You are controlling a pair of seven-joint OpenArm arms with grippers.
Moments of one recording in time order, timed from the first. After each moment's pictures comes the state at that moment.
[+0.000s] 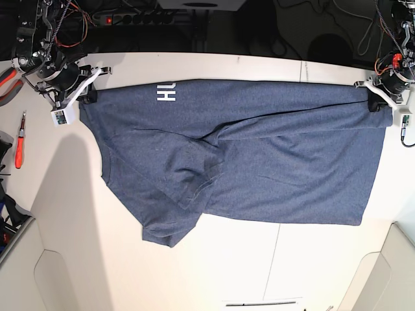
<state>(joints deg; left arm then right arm) 19.8 -24.9 -22.4 70.0 -20.3 -27.3 22.7 -19.1 11.8 13.5 90.8 15.1 25.9 -42.4</state>
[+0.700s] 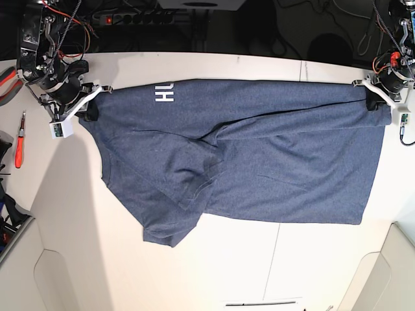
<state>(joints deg) 20.1 -24.1 -22.6 71.2 -20.7 -28.4 23.8 -13.5 10.8 13.5 80.7 13.9 26.1 -34.3</state>
